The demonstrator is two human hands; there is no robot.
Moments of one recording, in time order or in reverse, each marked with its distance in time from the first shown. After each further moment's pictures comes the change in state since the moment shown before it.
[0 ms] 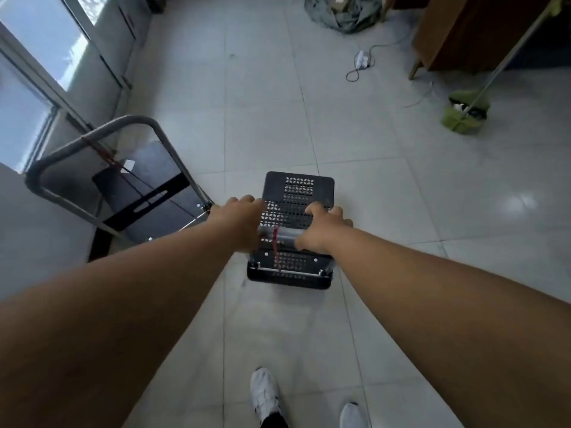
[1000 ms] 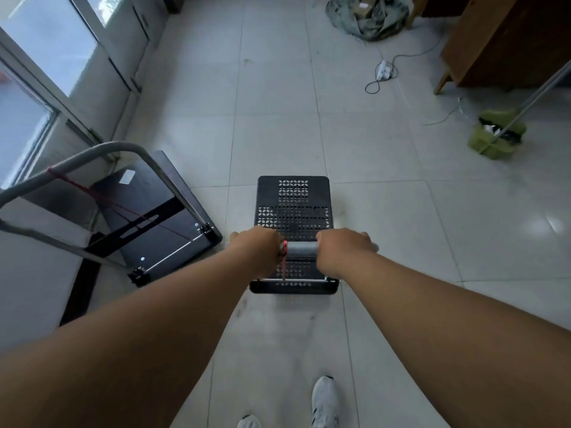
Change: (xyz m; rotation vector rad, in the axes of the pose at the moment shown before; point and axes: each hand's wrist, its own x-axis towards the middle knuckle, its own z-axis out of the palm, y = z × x) left_hand 0.132 0.026 -0.010 -0.085 -0.060 -0.048; right_hand 0.122 -0.017 -0.075 -0.485 0.061 -0.178
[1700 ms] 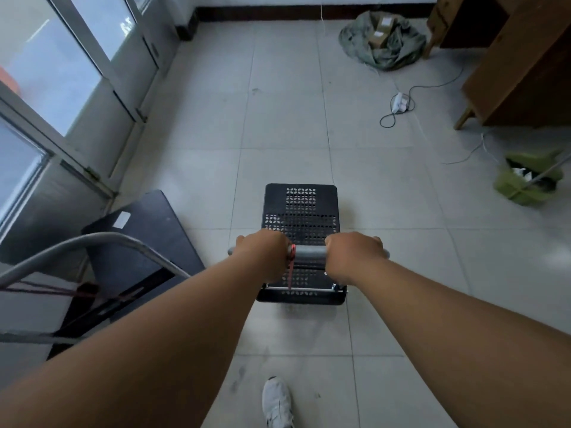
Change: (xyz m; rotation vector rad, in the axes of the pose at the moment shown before) left_hand 0.207 -0.029 -0.125 -0.081 0.018 -0.104; right_hand 0.201 -0.007 -0.142 -0.014 0.040 -0.069
